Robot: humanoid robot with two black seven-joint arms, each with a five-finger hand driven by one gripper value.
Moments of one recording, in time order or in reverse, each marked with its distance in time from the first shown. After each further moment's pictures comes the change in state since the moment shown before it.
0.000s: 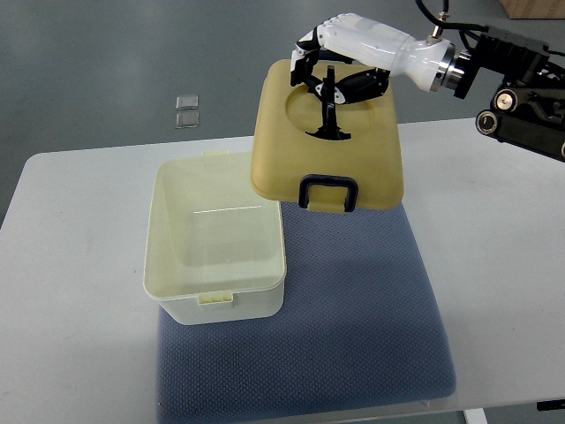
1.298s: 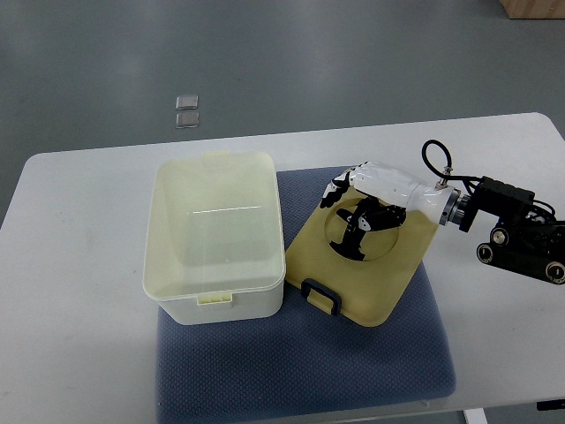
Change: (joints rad) left arm 0.000 0.000 0.002 0.000 0.000 0.000 0.003; right arm -0.417 0.072 0.005 -0.029 -0.088 -0.129 0.000
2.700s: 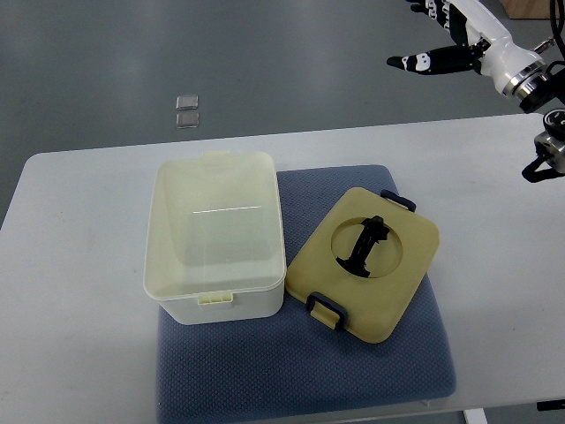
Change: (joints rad) left arm 0.000 0.000 0.003 -0.009 0.000 -0.002 0.000; right arm 0.061 -0.088 0.511 -0.004 0.801 0.269 -0.210
